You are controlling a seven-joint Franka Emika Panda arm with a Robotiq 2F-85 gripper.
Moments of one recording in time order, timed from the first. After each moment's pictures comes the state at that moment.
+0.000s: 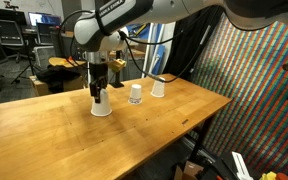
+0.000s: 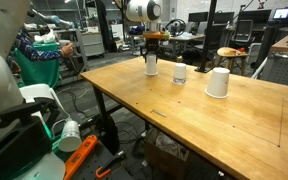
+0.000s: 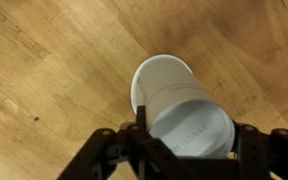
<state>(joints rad) 0.13 0.58 0.18 -1.51 -0.09 2.01 -0.53</state>
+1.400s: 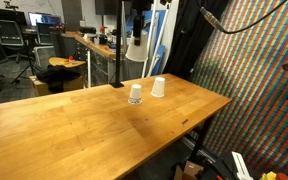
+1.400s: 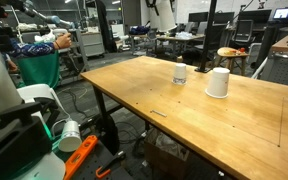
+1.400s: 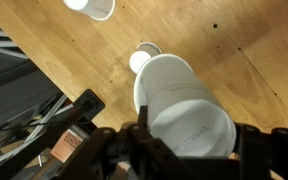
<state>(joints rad) 0.05 -0.01 0.09 -1.73 -0.18 1.88 -0.67</state>
